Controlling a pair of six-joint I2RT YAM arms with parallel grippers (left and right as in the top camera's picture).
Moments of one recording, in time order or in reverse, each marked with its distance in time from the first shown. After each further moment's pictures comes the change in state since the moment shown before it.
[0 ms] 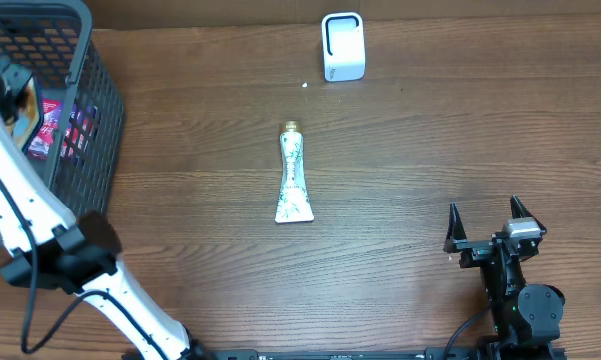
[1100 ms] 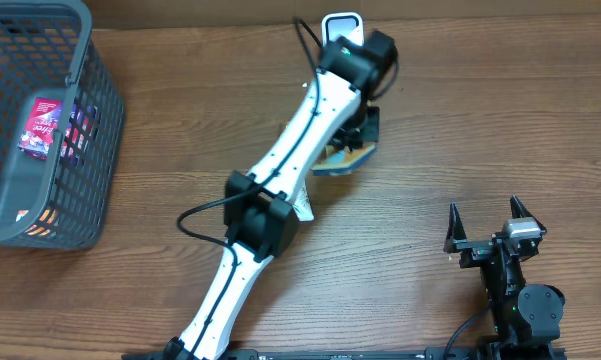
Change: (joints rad) left arm -1.094 0.383 -0.107 -0.020 0.155 -0.017; right arm 0.000 0.000 0.000 0.001 0.000 0.000
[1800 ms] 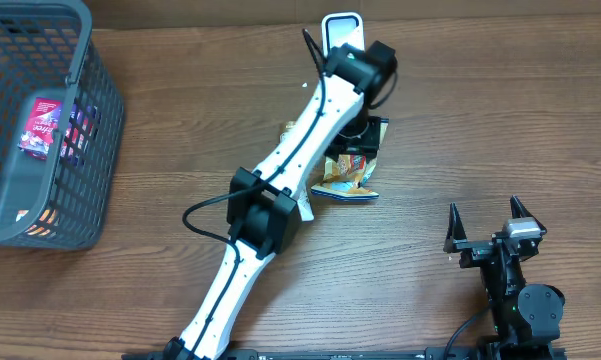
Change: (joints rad) left arm 0.008 0.037 0.000 -0.036 0.087 0.022; right arm 0.000 0.000 0.000 0.000 0.000 0.000
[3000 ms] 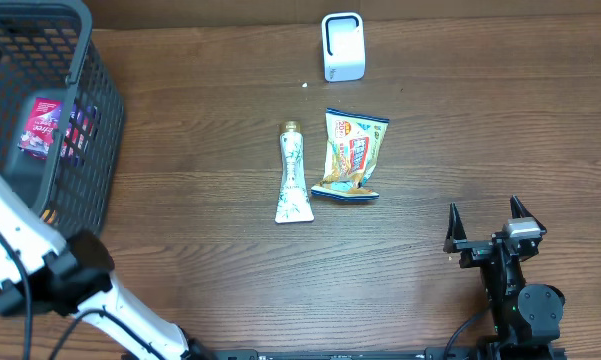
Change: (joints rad) left arm 1.192 -0.505 0.041 0.141 -0.151 -0.204; right arm 0.000 0.000 0.000 0.000 0.000 0.000
